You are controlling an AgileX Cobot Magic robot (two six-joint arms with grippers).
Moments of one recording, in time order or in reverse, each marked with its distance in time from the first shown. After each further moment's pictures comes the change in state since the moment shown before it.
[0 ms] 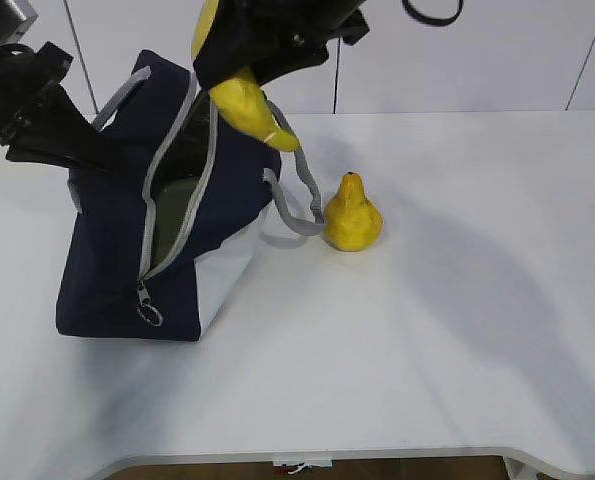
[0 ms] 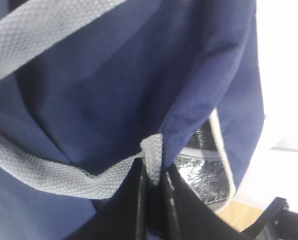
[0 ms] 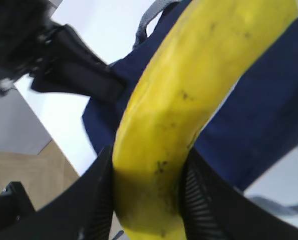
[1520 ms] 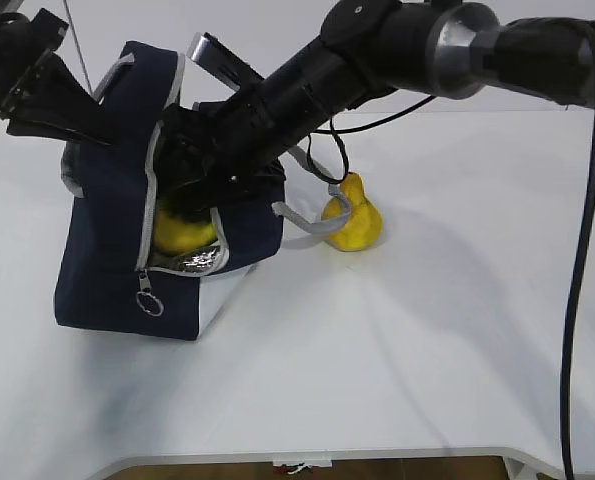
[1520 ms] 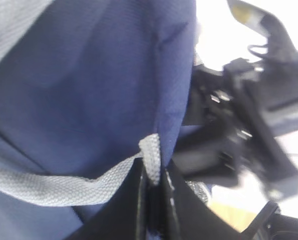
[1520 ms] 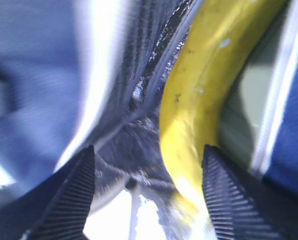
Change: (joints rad) left arm 0.002 0.000 -0.057 -0.031 0.026 -0.002; right arm 0.000 0.358 -0.020 0.369 -0.083 -0.142
